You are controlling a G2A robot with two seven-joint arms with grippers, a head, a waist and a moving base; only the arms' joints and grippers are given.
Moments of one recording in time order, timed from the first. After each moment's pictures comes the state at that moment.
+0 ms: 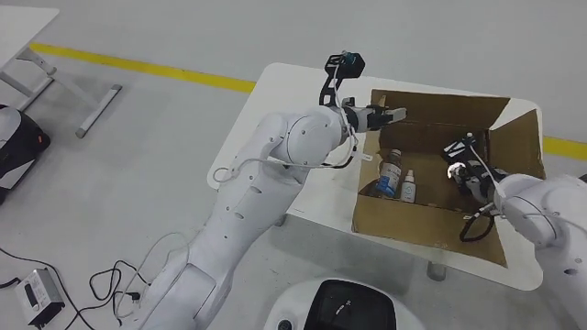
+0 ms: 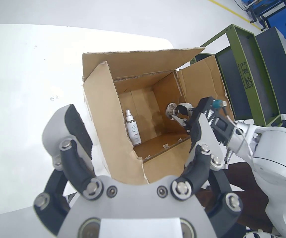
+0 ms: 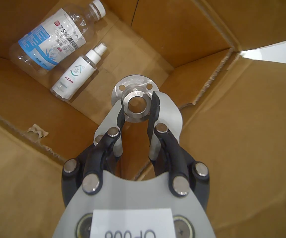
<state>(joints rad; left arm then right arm) 0.72 -1.37 -1.19 -1.71 0.78 0.36 -1.00 -0.65 -1.06 0.88 -1.43 -1.07 -0.22 1.05</state>
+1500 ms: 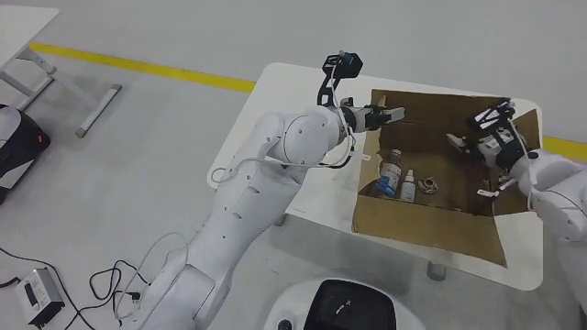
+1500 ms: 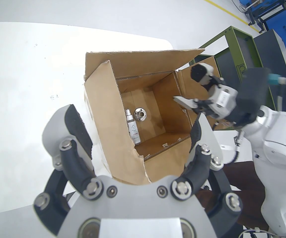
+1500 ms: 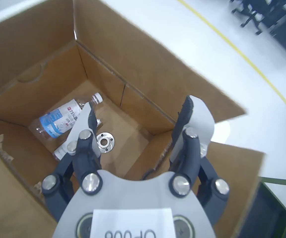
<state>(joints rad) 0.72 -1.37 -1.19 -1.71 0.77 0.36 -1.00 -0.79 -1.05 1.19 -1.58 -1.12 -0.41 0.55</state>
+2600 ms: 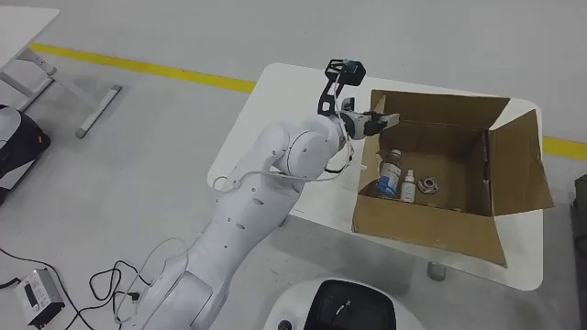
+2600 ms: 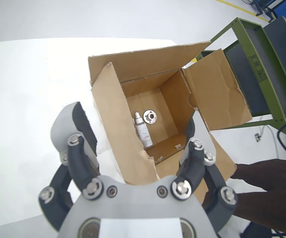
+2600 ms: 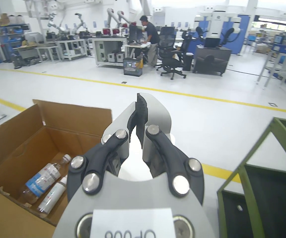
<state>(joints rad) 0.78 -1.36 -1.17 -1.73 0.92 0.26 -0.93 -1.25 -1.01 1.74 -1.72 -0.97 -0.28 0.02</state>
